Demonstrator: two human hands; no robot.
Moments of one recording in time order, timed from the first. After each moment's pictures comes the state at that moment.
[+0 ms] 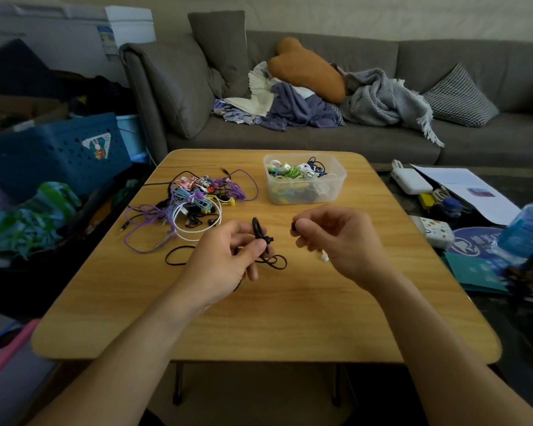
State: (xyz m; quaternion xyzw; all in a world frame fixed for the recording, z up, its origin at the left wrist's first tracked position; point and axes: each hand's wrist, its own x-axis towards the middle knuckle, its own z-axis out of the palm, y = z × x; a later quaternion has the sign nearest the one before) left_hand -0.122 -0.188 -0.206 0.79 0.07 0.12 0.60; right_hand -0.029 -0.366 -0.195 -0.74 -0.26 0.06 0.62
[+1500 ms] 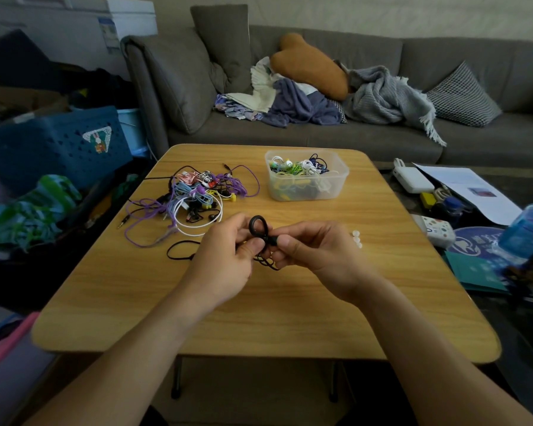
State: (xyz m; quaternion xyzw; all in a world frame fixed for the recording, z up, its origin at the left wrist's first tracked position) left_hand -0.124 -0.194 -0.205 0.84 0.03 0.17 0.52; right_hand -0.044 -0.352 -0.213 -0.62 -0.29 0.22 0.70
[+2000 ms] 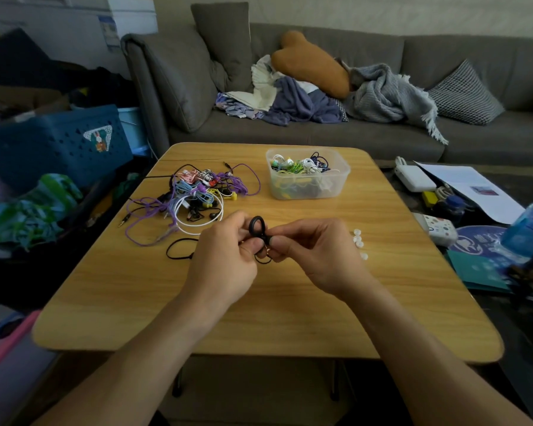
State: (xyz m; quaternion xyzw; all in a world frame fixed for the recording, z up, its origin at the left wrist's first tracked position) left_hand -0.128 -0.202 -0.203 0.86 0.08 0.24 0.45; right_hand -0.054 -0.345 -0.205 -0.70 -0.31 0.11 0.64
